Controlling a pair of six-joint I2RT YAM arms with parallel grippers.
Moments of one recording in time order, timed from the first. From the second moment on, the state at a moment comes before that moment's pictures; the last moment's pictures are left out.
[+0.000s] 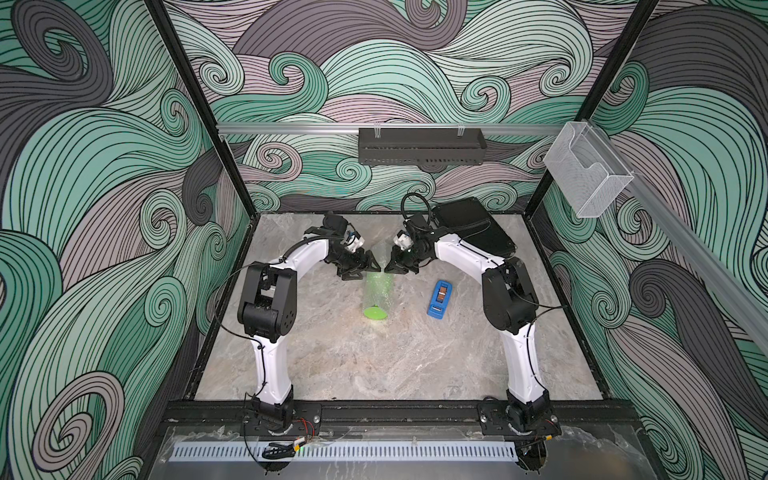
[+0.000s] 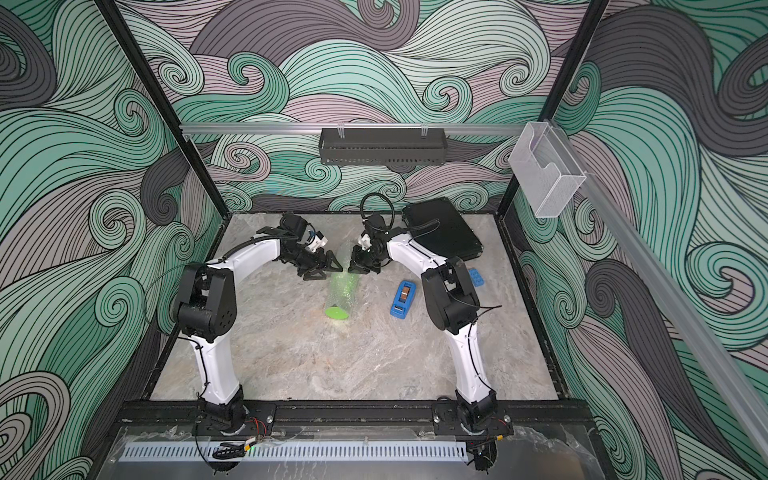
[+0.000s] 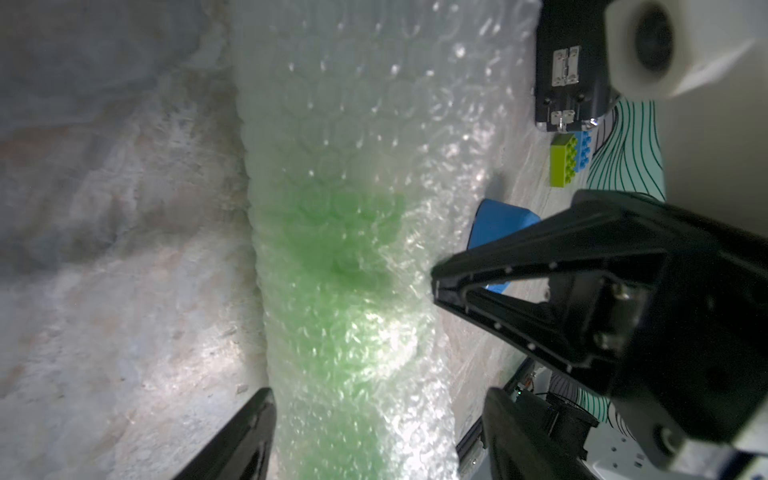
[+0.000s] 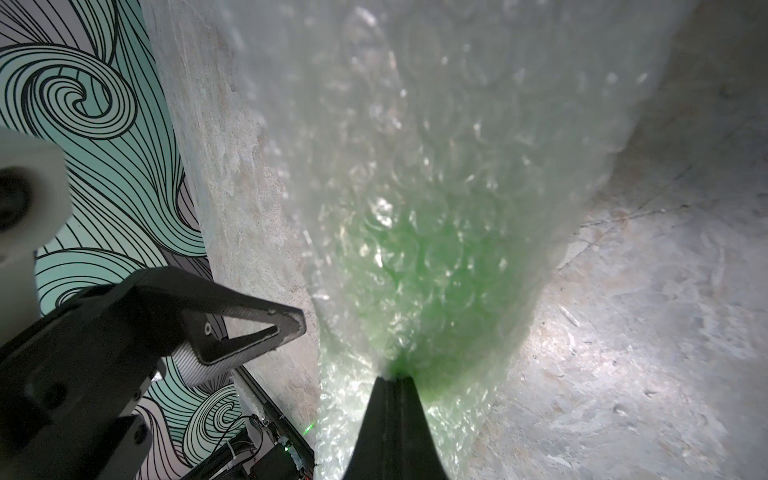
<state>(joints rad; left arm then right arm) -0.27 2.01 1.55 -0.81 0.65 -0.31 0.52 2.20 1.78 -0.69 -0.56 0.61</state>
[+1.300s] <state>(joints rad) -0.27 2.19 1.69 -0.85 0.67 -0.26 0.62 1.87 1.36 -0.50 -0.68 0.76</state>
